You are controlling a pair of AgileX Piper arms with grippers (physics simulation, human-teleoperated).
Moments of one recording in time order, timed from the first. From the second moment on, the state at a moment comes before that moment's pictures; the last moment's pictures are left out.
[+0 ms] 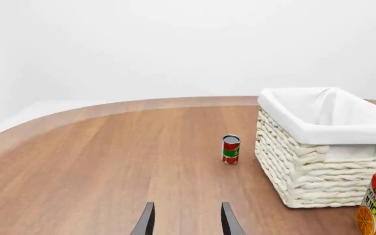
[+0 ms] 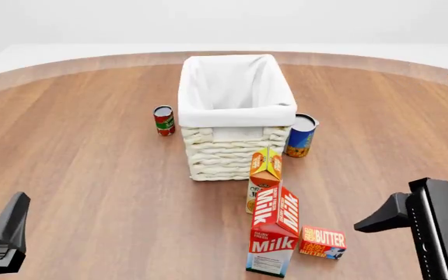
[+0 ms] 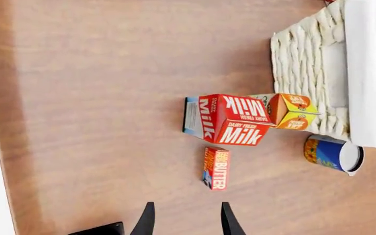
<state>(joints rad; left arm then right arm) 0.00 0.00 0.00 0.00 0.00 0.92 0.72 -0.80 1.17 -0.63</state>
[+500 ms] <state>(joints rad) 0.00 0.00 0.00 0.00 0.00 0.91 0.77 -0.74 1.09 -0.62</state>
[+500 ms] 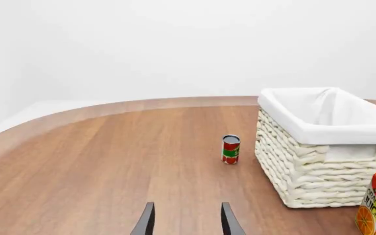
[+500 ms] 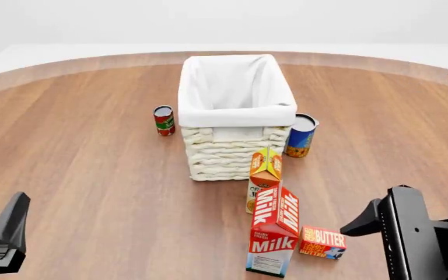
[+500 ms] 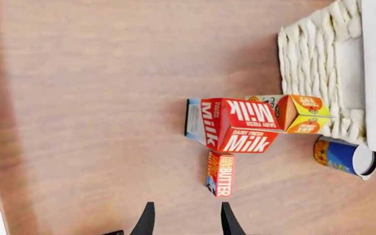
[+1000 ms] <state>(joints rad) 0.00 0.00 0.00 0.00 0.00 0.81 0.79 -0.70 1.03 -0.65</state>
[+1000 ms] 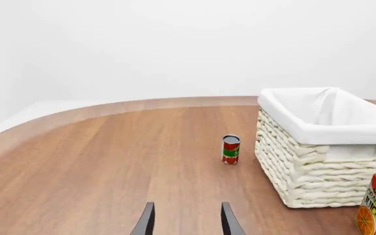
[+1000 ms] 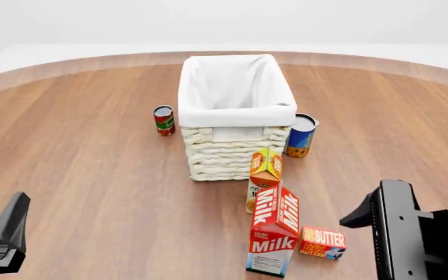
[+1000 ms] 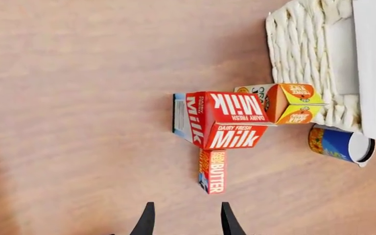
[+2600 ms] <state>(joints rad) 0.00 0.00 0.00 0.00 0.00 0.53 0.89 -0.56 0.77 -0.70</state>
